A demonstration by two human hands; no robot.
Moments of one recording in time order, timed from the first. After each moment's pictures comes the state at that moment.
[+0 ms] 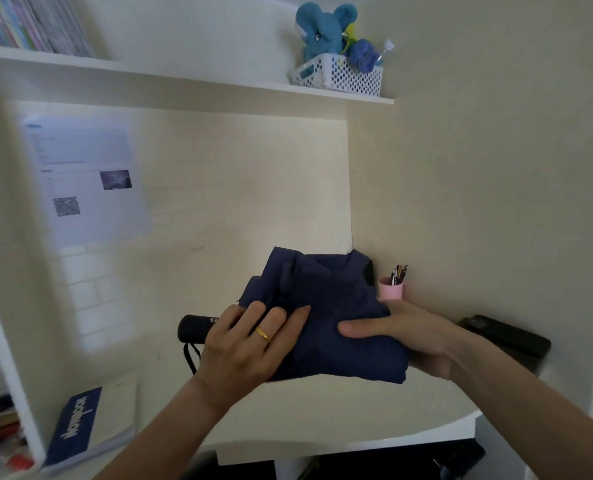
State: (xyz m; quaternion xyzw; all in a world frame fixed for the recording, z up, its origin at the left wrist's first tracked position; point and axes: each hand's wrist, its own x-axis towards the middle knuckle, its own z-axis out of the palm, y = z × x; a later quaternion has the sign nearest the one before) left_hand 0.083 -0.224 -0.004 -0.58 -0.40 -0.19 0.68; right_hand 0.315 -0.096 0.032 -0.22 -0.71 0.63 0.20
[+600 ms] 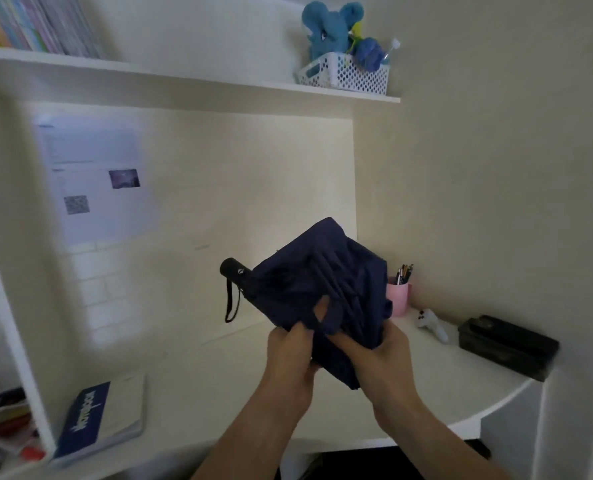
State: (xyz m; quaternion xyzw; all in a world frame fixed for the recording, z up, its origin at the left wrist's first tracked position) left_hand 0.171 -0.201 -0.001 -0.24 -0.48 -0.76 -0.36; right_hand 0.262 -0.135 -0.033 -0.25 -0.55 0.56 0.56
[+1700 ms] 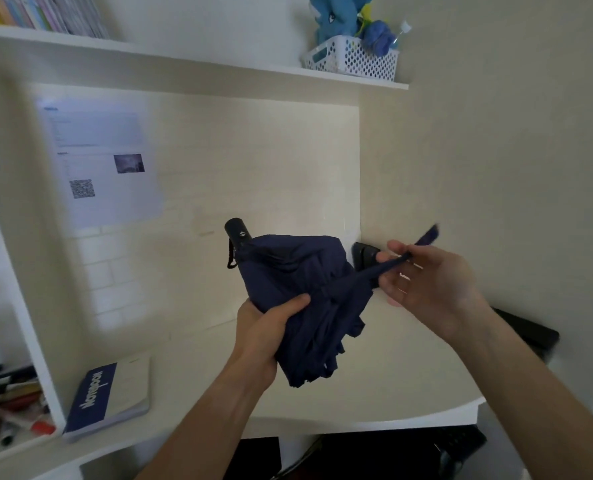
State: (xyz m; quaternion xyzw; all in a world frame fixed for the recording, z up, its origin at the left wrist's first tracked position) left_hand 0.127 -0.215 -0.001 -0.27 -0.51 -0.76 -0.30; right_hand 0.321 -0.091 0.051 -0.18 -0.44 0.76 0.44
